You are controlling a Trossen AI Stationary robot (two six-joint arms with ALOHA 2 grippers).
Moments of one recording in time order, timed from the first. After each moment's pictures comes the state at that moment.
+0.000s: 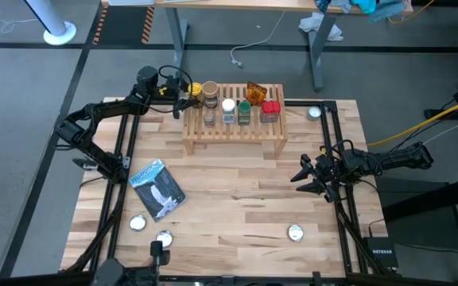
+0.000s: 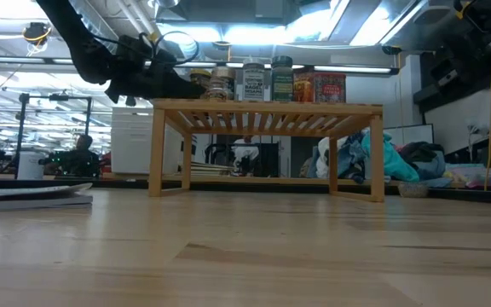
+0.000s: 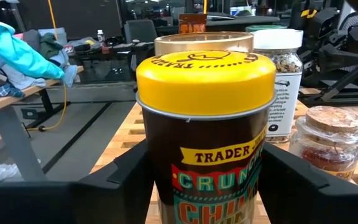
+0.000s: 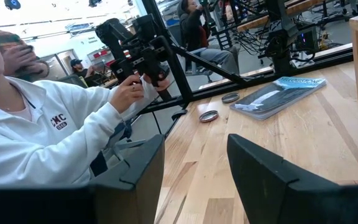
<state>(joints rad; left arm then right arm) 1.01 1.53 0.77 0.64 0.93 0.19 0.20 0.18 0.08 0.10 -0.19 0.40</state>
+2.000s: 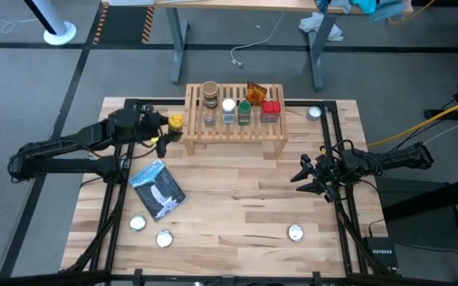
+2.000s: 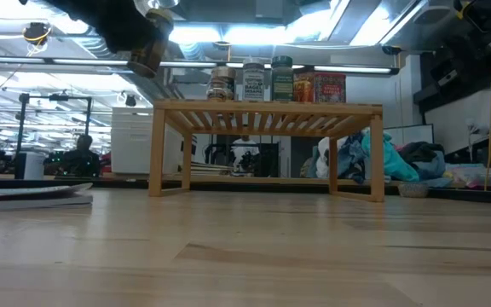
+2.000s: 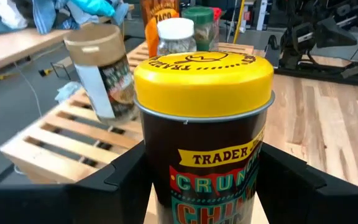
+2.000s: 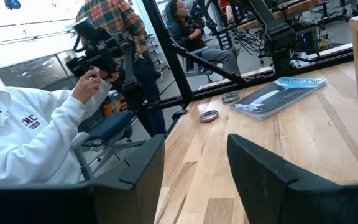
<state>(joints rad) 0.29 0.70 0.70 -0.30 -0.14 0.01 0.20 0.18 0.08 0.10 -0.19 0.40</state>
